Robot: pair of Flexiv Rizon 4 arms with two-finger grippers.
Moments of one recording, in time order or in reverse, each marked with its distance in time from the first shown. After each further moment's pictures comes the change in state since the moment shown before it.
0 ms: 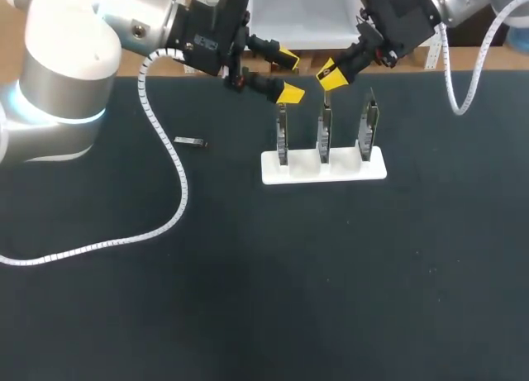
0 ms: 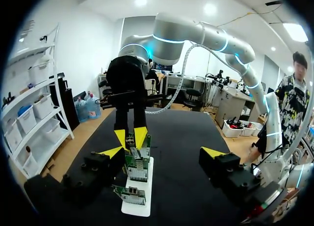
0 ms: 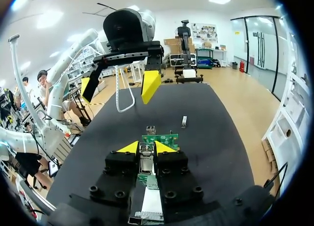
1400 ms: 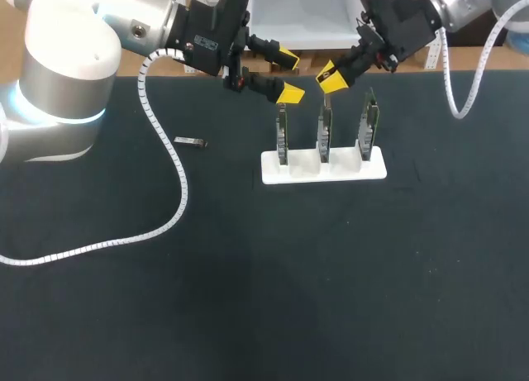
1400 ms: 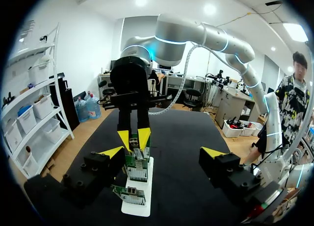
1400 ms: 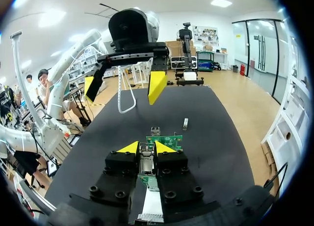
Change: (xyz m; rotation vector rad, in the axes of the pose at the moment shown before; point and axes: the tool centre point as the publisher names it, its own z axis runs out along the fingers) left arm 0.000 0.000 0.000 0.000 0.000 0.000; right arm 0.001 0.005 0.002 0.004 -0.017 -0.013
